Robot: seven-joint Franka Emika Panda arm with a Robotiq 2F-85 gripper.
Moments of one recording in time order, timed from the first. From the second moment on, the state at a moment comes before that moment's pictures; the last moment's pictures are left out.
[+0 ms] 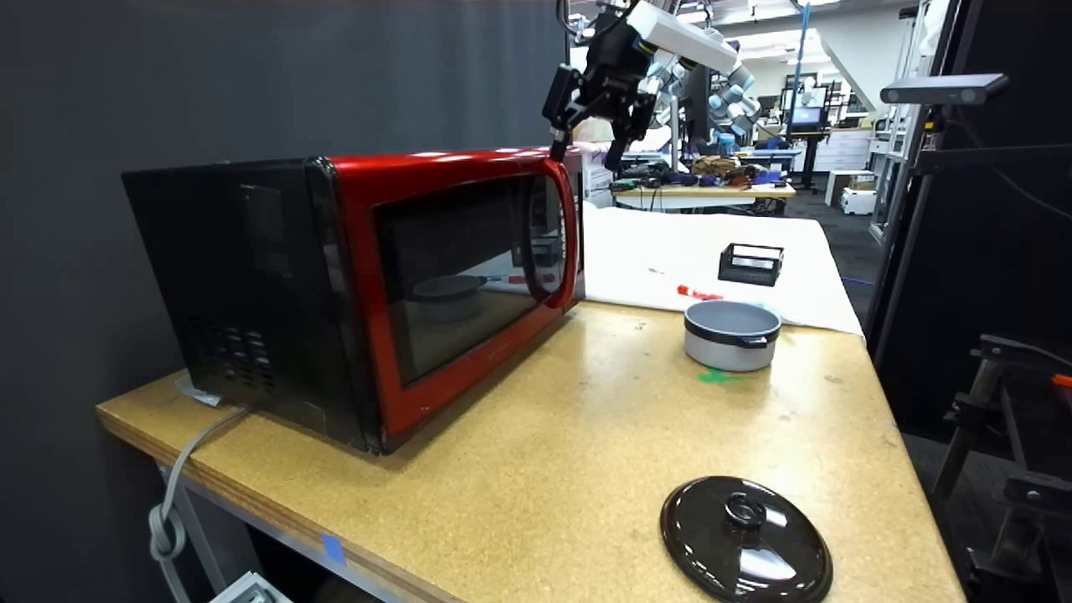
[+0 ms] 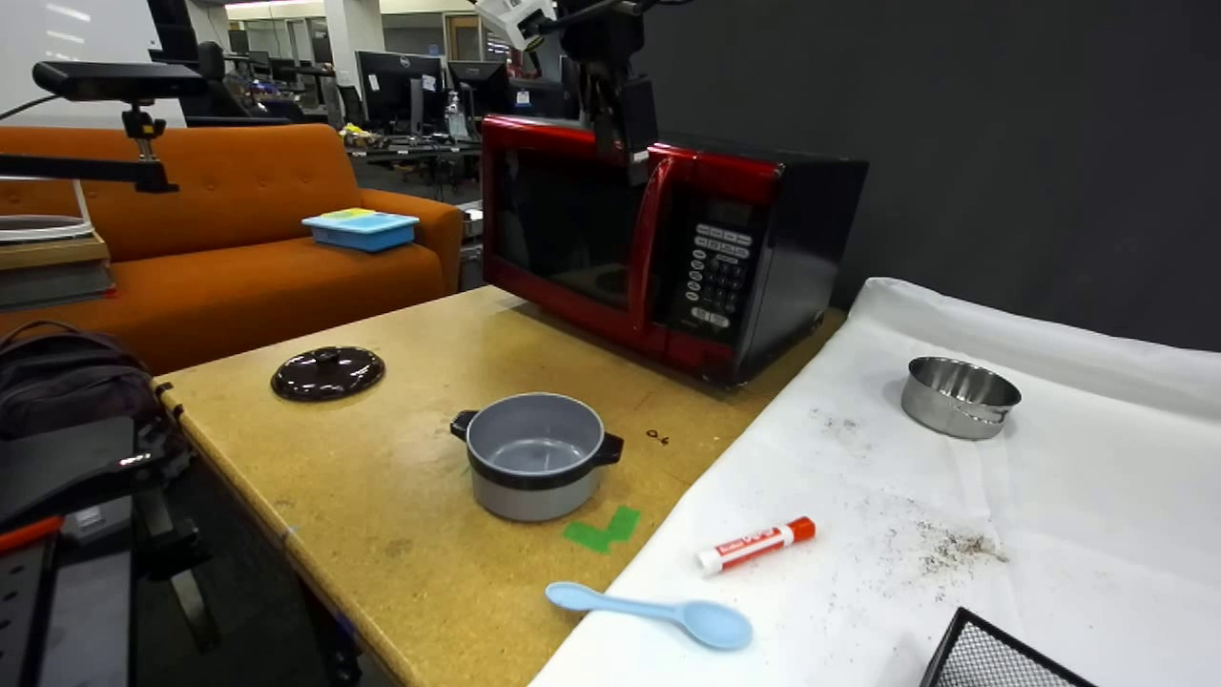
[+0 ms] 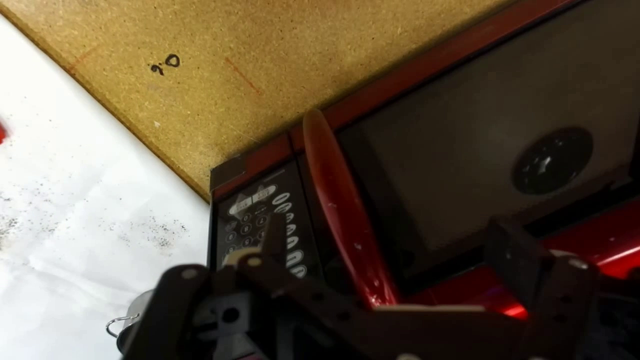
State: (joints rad) arm 0.11 0.19 0.02 -2.12 0.09 2.67 0.33
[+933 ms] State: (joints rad) arm 0.06 0.31 0.04 -2.03 0.09 2.67 -0.05
